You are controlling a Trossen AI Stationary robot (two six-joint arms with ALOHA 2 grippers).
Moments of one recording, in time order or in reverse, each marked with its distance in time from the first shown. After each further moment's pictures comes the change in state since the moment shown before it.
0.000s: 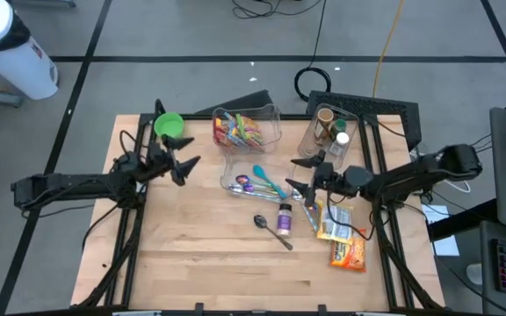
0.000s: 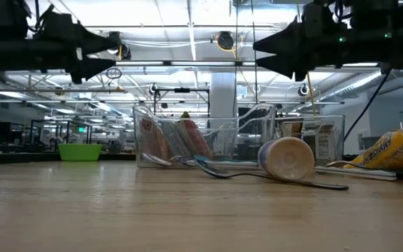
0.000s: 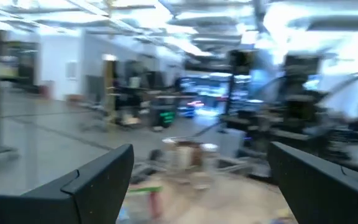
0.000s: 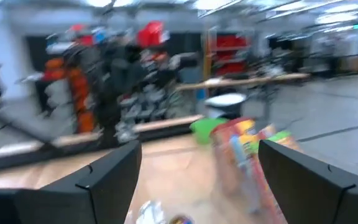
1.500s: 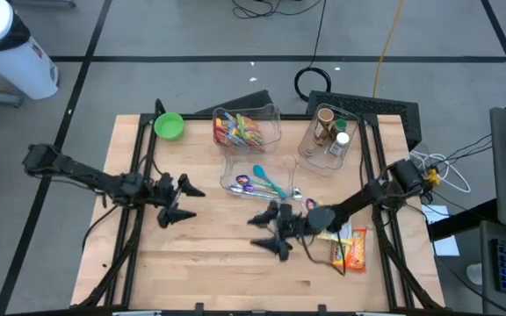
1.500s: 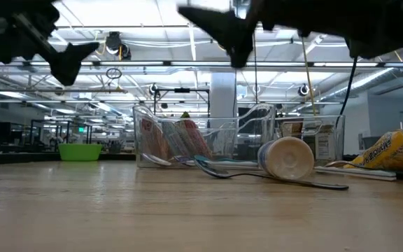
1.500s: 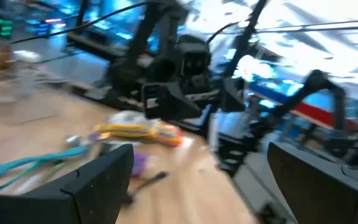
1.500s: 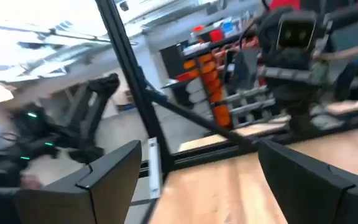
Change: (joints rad) left arm -0.575 0.015 -0.004 -0.133 0.022 -0.273; right arm 0.326 0.620 0.480 0.211 -0.088 0.359
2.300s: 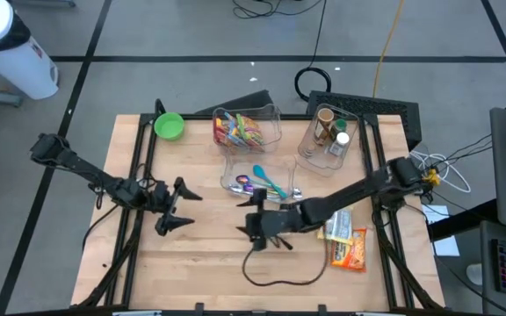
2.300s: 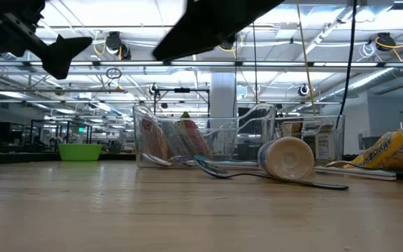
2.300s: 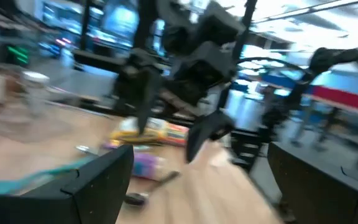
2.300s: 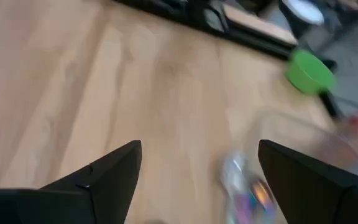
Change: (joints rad) left arm -0.205 0.000 0.000 0.007 -0.218 0.151; right arm -0.055 0.002 0.481 -1.146 0.209 -0.539
